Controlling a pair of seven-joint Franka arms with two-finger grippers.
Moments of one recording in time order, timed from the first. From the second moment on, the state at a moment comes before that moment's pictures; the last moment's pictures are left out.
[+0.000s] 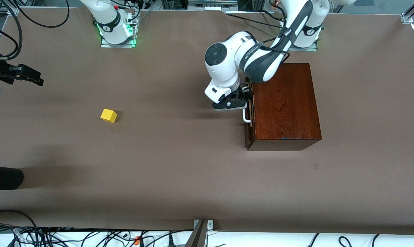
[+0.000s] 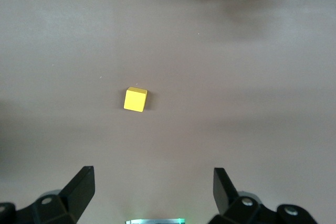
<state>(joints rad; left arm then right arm) -0.60 0.49 -0.18 -1.66 0.28 1.95 -0.90 -0.08 0.03 0.03 -1.60 -0.03 1.54 -0.01</state>
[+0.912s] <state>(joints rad) -0.60 0.55 -0.18 -1.68 0.35 2.01 -0.95 -0.08 0.03 0.03 -1.60 -0.03 1.54 -0.01</state>
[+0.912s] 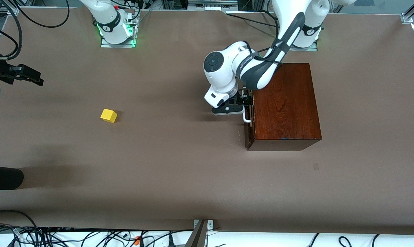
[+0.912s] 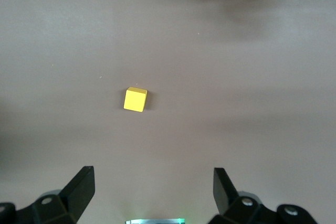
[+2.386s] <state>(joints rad) -0.65 0.58 -0.18 -1.65 0.35 2.18 -1.02 -0.08 0.03 0.03 -1.60 -0.03 1.54 -0.01</state>
